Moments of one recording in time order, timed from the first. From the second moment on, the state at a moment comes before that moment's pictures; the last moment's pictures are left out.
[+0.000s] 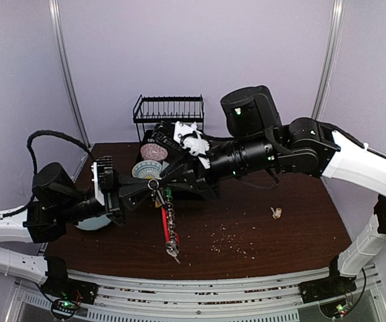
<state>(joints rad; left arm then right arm) -1.11 0.87 0.63 0.45 0.23 0.24 1.22 1.57 1.73 -0.59 -0.21 -0.29</state>
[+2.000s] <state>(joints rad) -1.10 0.89 0.60 0.38 -0.02 0.14 1.21 1.46 1.36 -0.06 -0.03 -0.01</state>
